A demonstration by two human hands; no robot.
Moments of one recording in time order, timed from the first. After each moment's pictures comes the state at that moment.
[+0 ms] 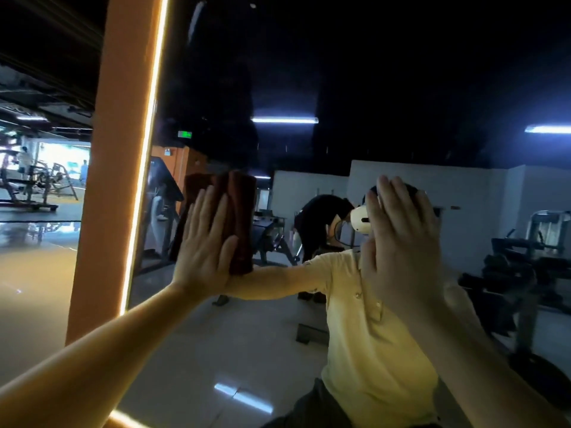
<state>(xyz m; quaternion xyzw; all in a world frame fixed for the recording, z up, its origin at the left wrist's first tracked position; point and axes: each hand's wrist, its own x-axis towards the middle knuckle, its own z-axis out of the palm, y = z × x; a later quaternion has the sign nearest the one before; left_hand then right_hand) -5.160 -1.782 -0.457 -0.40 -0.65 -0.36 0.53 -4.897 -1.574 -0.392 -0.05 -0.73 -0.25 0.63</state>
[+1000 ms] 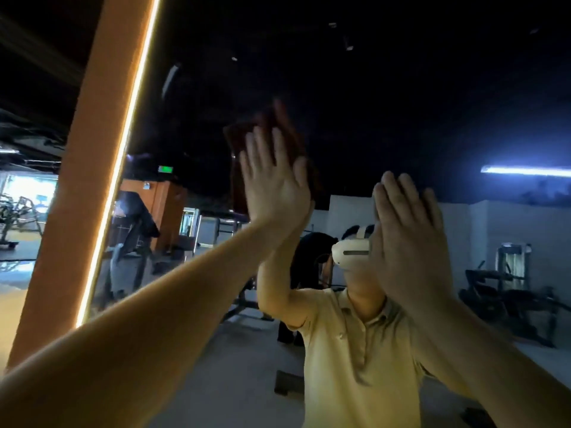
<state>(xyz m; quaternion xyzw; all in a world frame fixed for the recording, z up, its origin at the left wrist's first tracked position) -5.015 -1.672 -0.255 -0.30 -0.65 -0.45 0.53 -4.858 -1.534 -0.316 -0.12 -0.71 -0.32 0.62</state>
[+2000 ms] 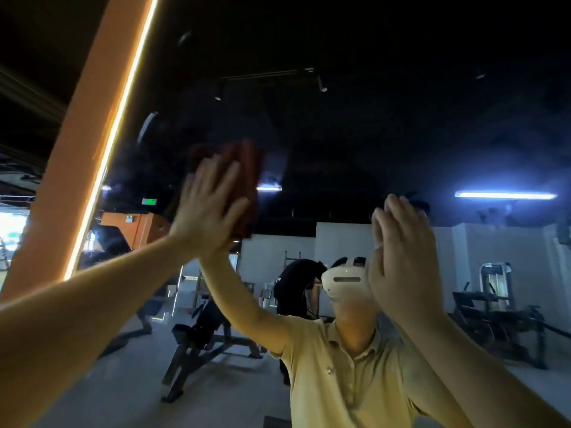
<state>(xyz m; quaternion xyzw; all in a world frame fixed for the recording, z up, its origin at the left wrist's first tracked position) -5.091 -1.731 -0.230 -0.39 -0.65 -0.30 0.57 -4.827 -1.516 -0.294 -0.11 -0.70 -0.21 0.68</state>
